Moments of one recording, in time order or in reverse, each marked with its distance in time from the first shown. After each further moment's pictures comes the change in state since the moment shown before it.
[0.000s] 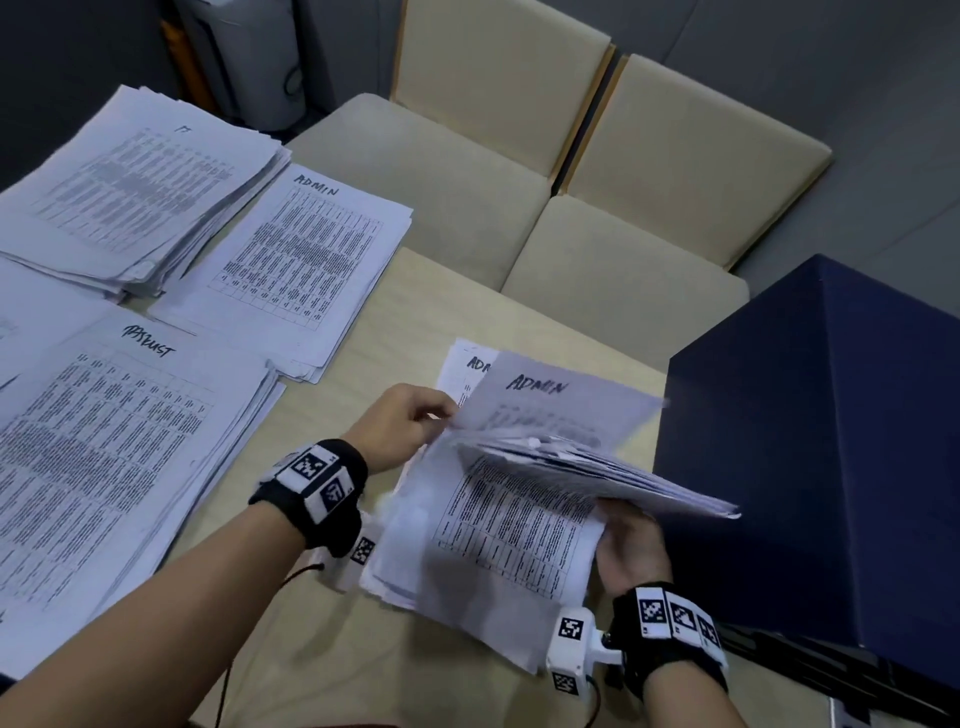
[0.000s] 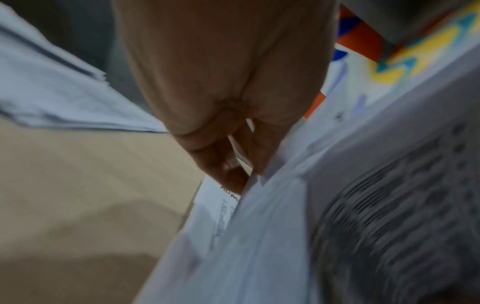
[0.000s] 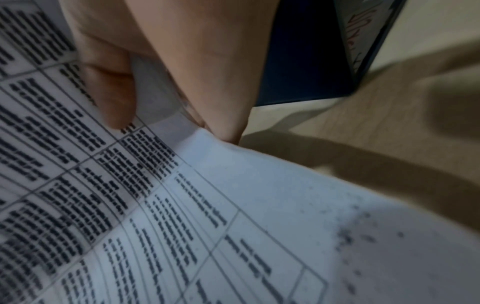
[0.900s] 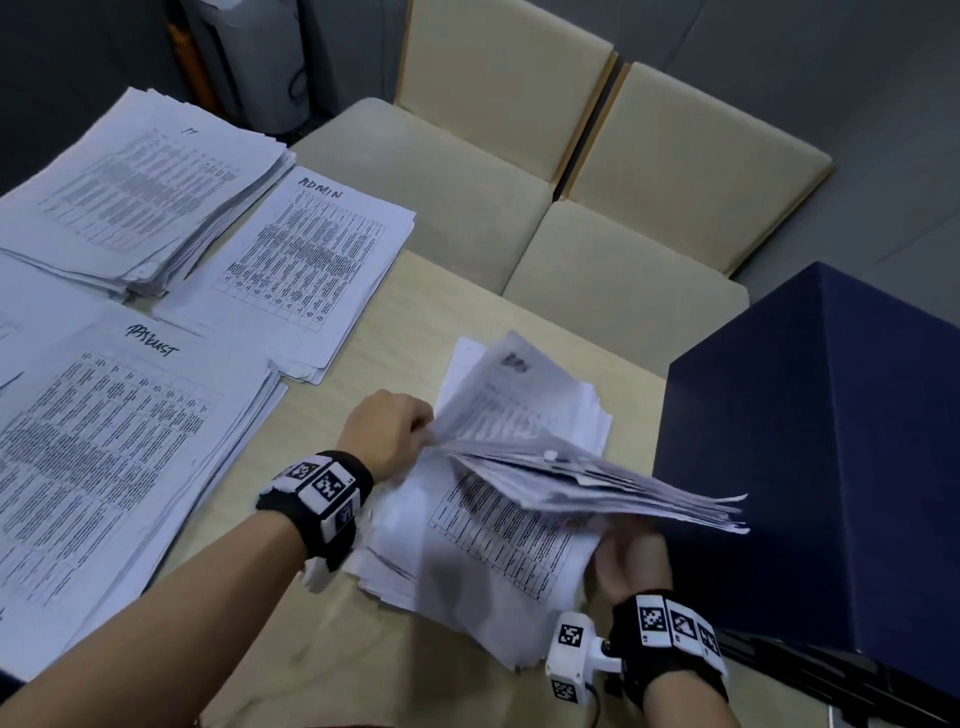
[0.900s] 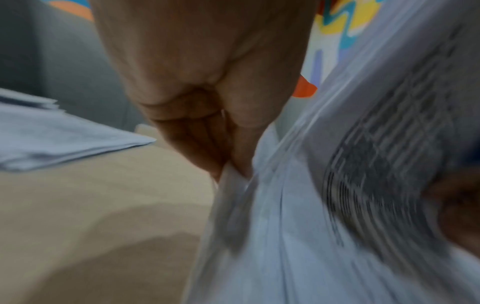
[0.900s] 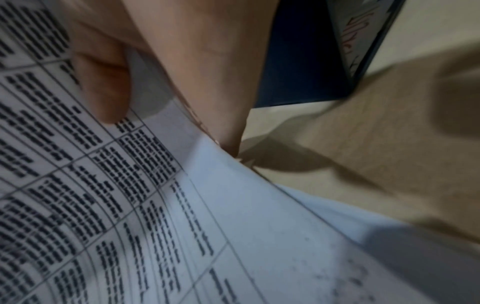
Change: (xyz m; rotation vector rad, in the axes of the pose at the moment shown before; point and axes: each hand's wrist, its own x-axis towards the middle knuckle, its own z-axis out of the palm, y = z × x) left_hand 0.000 -0.009 0.001 0.671 0.154 -0.082; right_hand -0.004 -0.005 -0.003 -0.288 0.091 0.019
